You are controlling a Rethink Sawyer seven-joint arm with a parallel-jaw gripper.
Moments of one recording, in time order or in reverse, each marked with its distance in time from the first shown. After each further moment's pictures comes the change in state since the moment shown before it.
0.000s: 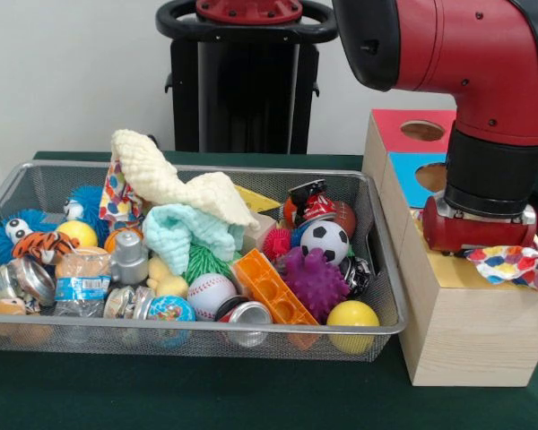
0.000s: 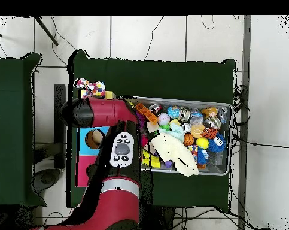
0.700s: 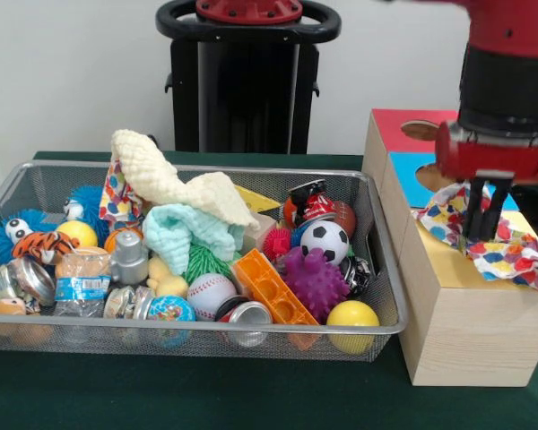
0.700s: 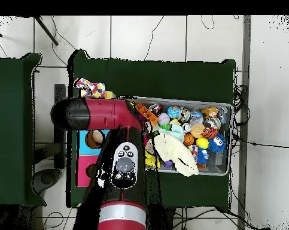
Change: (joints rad) arm -0.019 -0.185 0.020 0.088 0.000 0.134 0.000
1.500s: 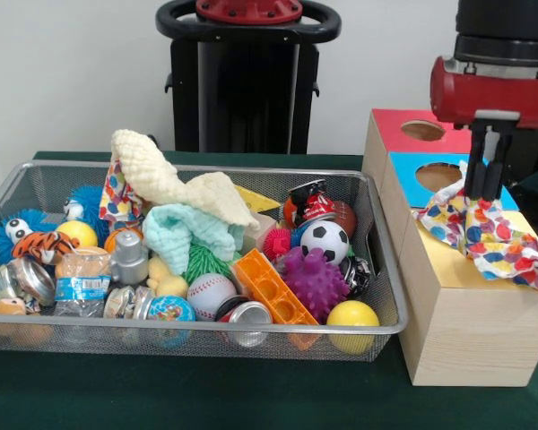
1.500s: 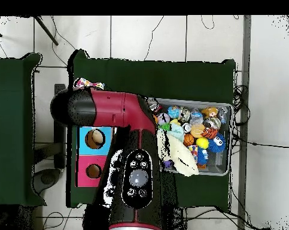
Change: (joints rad) arm -0.044 -0.085 0.000 -0.012 0.000 0.024 0.000
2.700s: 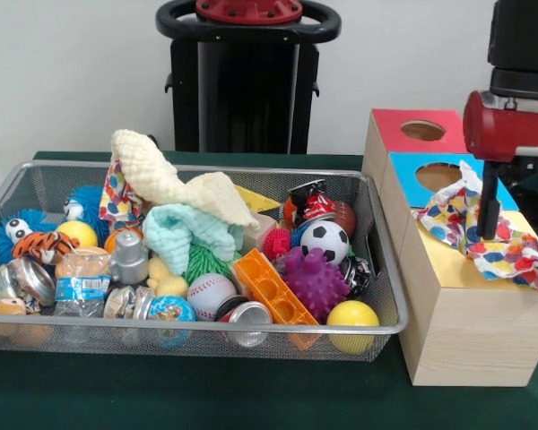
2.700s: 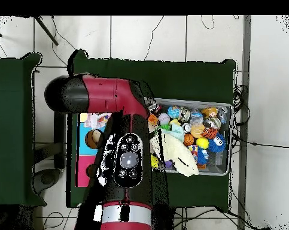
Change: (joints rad) arm 0.027 0.096 -0.011 -0.157 0.000 0.000 0.000
